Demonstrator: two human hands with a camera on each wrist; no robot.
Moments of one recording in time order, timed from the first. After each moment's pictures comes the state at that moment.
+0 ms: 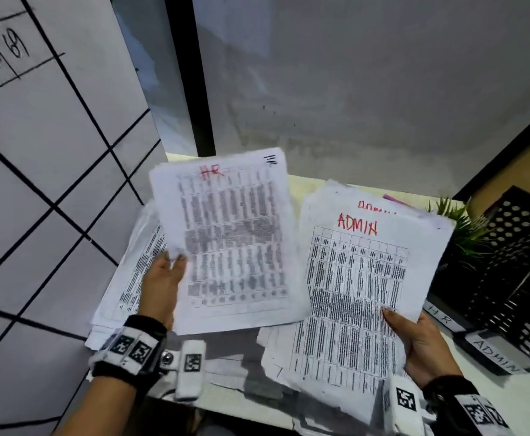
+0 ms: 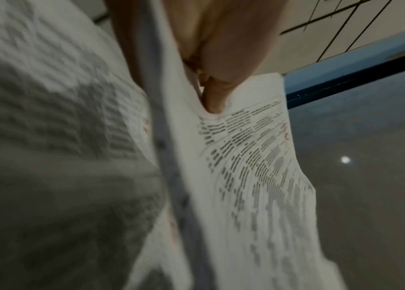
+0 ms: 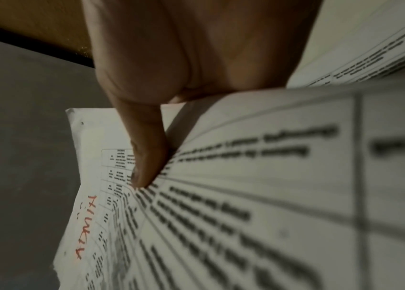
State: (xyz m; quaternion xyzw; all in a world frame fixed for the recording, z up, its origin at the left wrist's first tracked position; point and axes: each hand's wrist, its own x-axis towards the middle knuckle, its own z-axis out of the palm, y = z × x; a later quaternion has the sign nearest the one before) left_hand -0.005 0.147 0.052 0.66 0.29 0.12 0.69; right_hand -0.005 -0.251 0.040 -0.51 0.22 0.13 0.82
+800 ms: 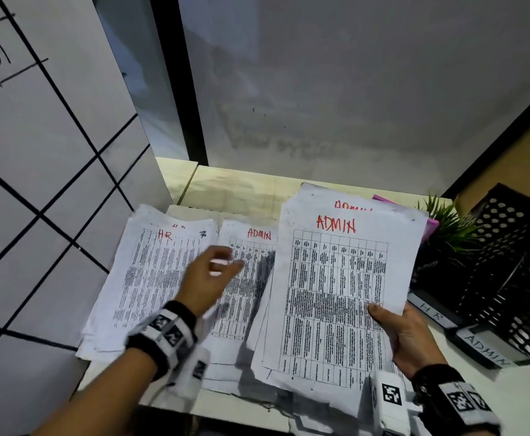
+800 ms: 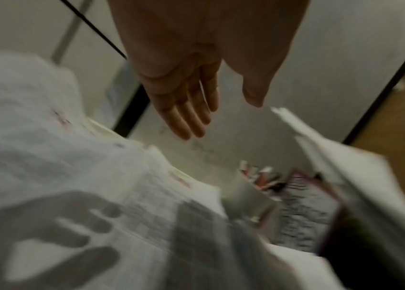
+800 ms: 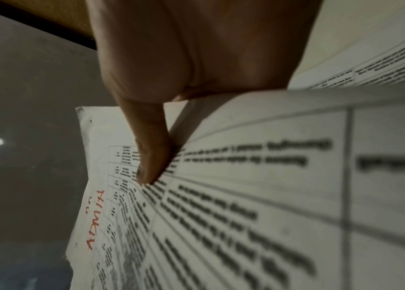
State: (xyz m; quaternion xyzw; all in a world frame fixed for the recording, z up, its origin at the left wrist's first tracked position) left_hand 0.016 0.096 0.069 0.79 0.14 -0.01 0.59; right_hand 0.001 -0.242 0.047 -0.53 0.19 0.14 0.81
